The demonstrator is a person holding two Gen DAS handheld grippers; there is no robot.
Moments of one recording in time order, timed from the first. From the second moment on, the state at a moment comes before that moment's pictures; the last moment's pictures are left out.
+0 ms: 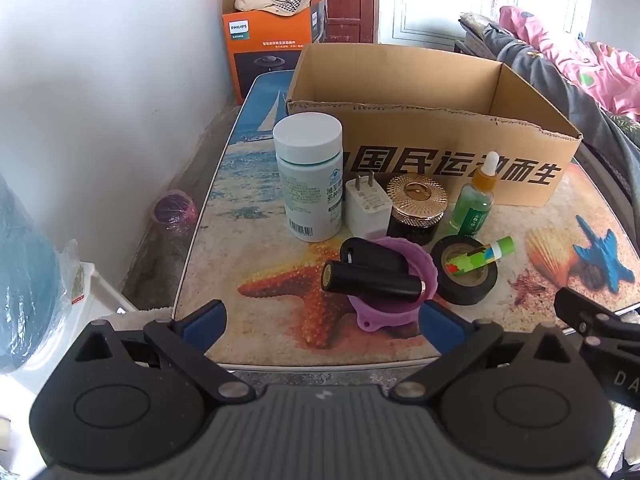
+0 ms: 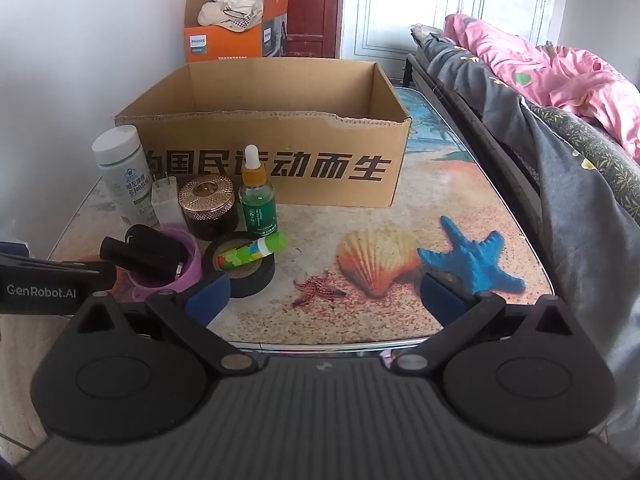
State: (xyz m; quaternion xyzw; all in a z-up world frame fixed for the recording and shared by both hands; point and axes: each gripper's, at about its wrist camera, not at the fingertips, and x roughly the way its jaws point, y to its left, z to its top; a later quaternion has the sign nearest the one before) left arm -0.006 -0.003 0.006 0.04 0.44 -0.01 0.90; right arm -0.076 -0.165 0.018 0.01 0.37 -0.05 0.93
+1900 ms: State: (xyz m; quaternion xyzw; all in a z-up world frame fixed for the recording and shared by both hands) left arm -0.004 -0.010 0.004 0.05 0.45 -0.01 0.89; right arm -0.072 -0.166 0.020 0.01 0.37 -0.05 0.93
